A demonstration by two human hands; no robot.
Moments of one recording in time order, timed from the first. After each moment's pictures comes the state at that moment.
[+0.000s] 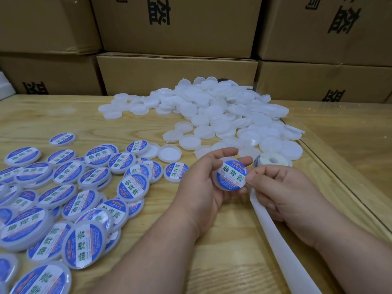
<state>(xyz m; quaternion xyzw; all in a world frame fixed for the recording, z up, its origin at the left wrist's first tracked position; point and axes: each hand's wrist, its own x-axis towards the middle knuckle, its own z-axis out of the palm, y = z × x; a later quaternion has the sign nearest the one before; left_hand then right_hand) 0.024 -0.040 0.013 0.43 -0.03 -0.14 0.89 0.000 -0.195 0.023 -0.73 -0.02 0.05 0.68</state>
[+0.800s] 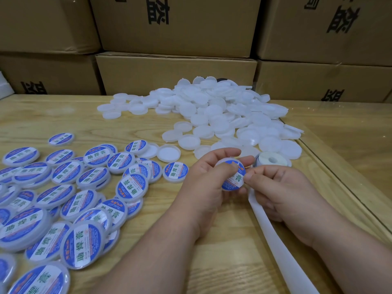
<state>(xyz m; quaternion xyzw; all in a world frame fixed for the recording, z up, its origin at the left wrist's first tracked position) 0.023 -0.041 0.009 0.51 -0.08 -0.11 0.85 -0.002 -0.193 0.025 -0.74 0.00 0.06 0.67</state>
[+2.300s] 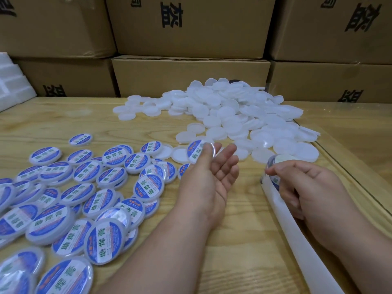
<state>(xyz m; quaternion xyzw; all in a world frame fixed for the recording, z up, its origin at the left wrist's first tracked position) 0.033 -0.033 0.015 0.32 0.10 -0.06 0.94 -0.001 -0.199 0.023 -0.72 0.00 -0.08 0.69</state>
